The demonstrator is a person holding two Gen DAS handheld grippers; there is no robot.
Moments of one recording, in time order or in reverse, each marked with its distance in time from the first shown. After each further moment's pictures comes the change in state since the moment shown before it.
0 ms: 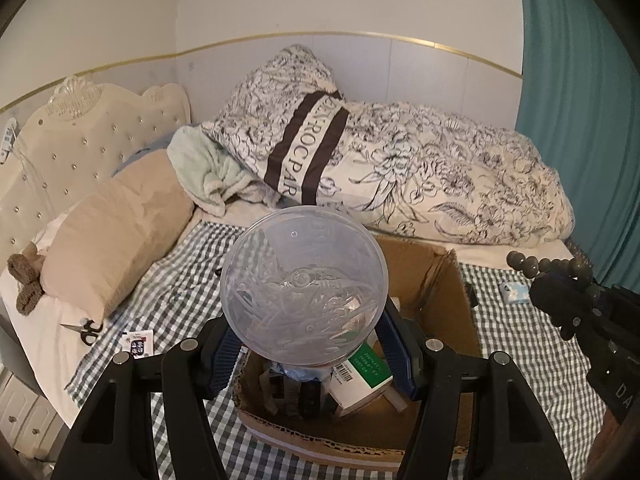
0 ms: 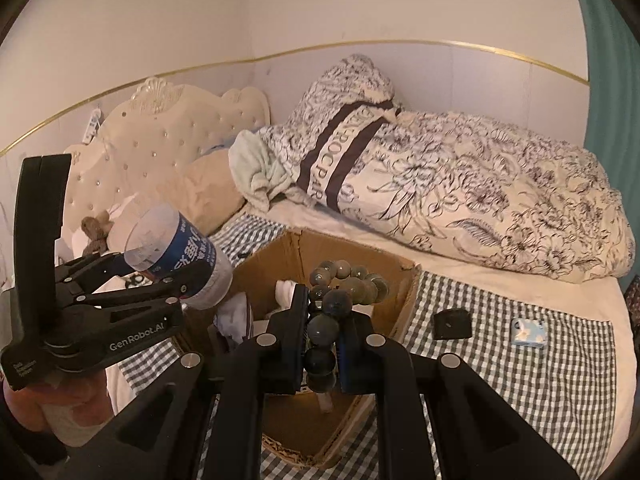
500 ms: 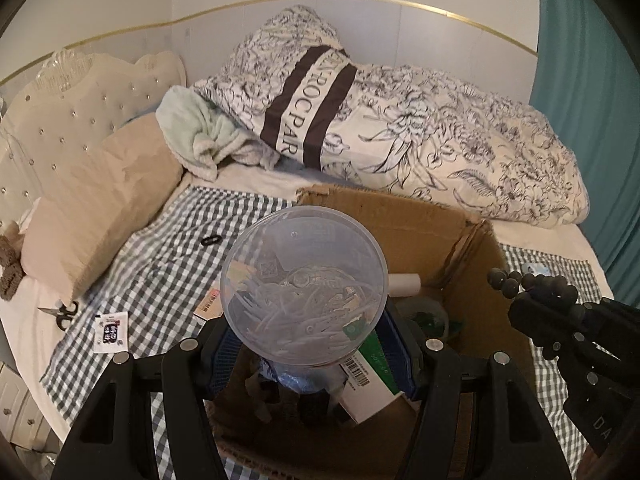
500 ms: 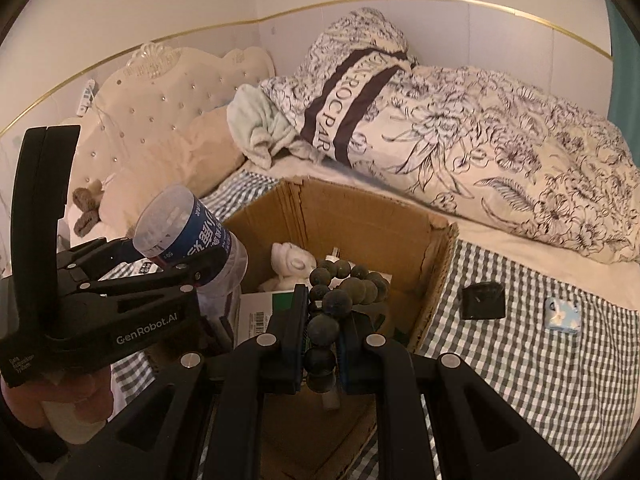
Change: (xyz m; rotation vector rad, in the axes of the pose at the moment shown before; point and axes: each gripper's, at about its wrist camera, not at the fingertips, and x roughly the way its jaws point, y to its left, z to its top) left arm 0.074 0.005 -0.018 -0.014 0.109 0.001; right arm 0.079 -0.007 -0.023 0.002 0.130 0.035
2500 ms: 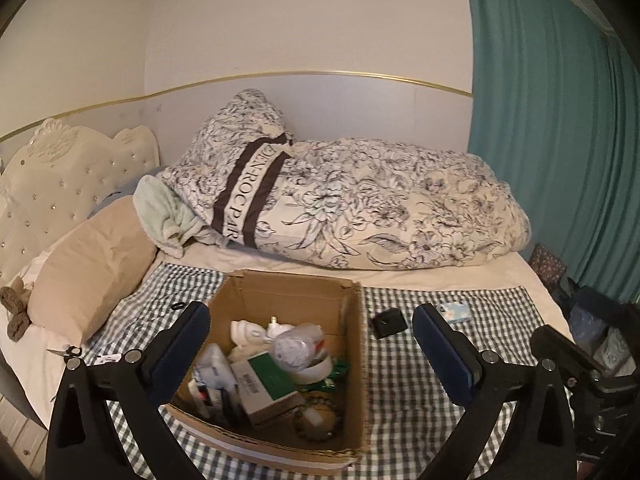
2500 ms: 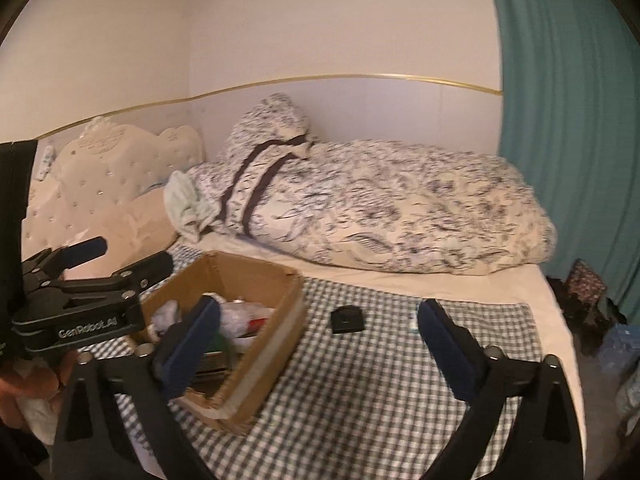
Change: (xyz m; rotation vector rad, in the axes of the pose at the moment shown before) left arm -0.158 -0.112 0.010 0.091 -0.251 -0.096; right arm -0.211 -0.059 -0.035 0.103 -0.276 -0.292
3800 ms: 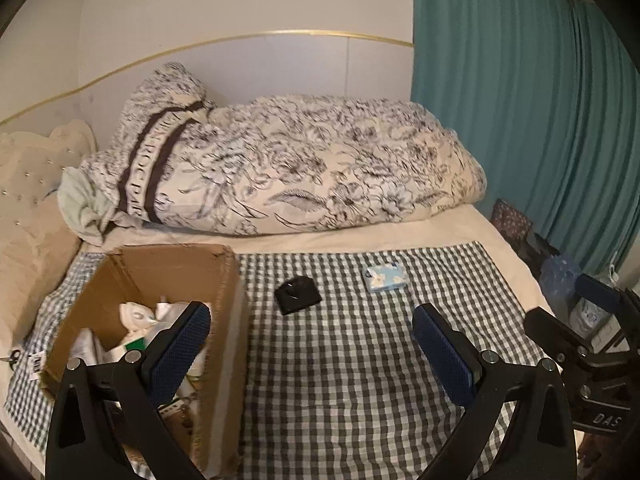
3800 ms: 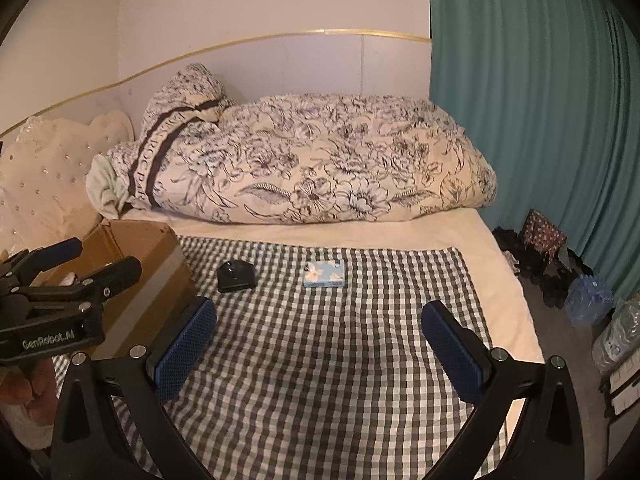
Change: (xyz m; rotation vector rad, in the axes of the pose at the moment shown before) left arm 0.080 -0.134 -0.037 0.093 0.125 -0.151; right arm 0.045 -0.142 -0.050 0.098 0.140 -0.158
